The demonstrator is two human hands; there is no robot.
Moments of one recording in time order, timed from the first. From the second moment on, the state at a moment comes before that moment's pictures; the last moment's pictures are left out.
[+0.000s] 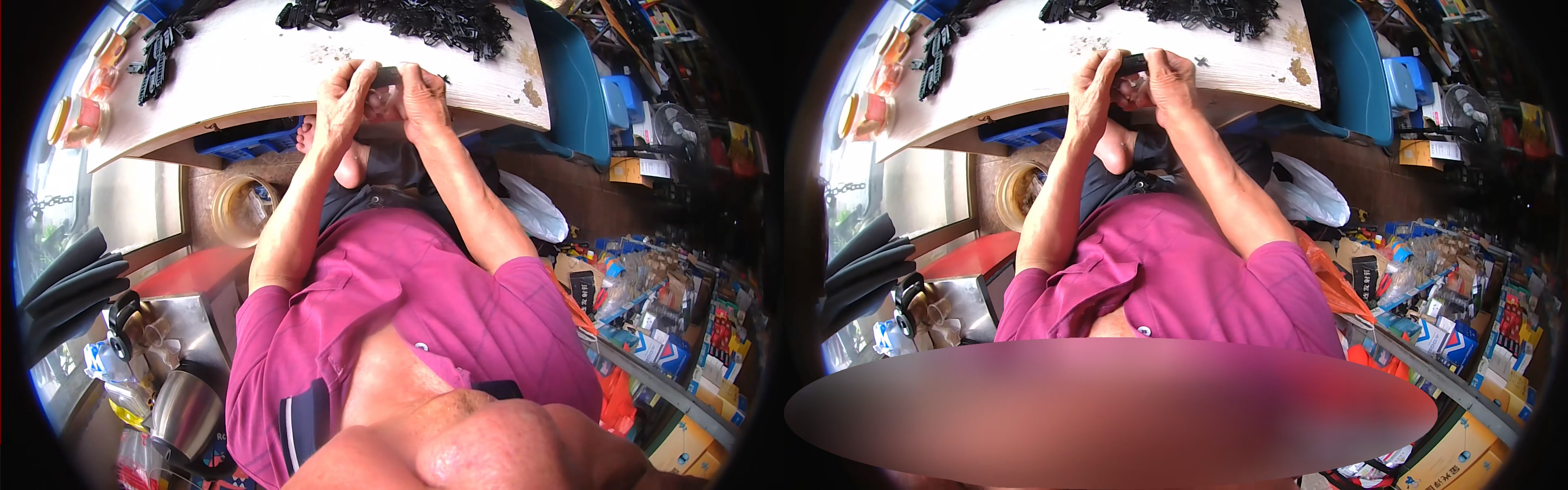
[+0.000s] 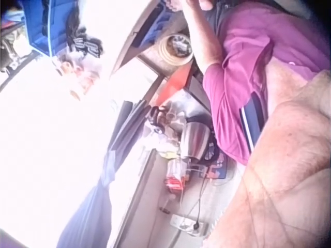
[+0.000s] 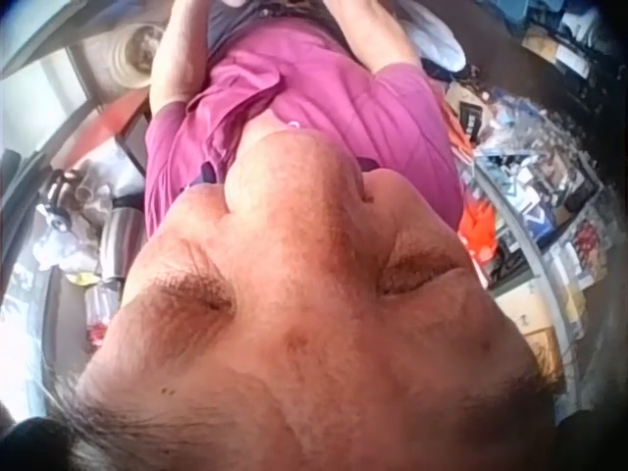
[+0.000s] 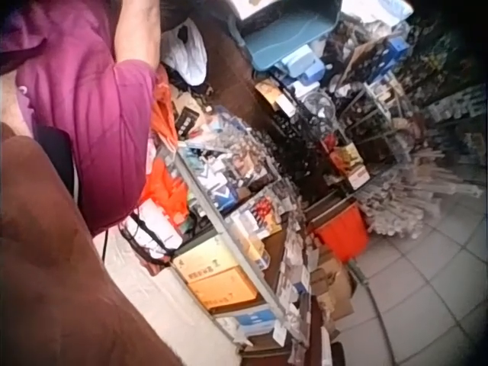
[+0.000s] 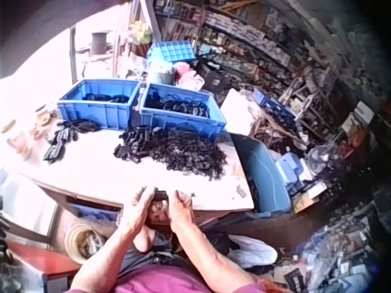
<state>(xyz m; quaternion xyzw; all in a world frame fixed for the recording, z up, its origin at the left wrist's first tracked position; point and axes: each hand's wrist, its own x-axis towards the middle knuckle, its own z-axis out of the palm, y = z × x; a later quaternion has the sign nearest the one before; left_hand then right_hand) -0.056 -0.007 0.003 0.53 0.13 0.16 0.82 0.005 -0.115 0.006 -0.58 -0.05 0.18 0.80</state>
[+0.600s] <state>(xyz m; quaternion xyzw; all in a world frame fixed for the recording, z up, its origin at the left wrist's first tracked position) -0.014 -0.051 -0.011 0.91 -0.21 0.33 0.15 0.110 -0.299 0.048 -0.58 0.22 -0.06 0.78</state>
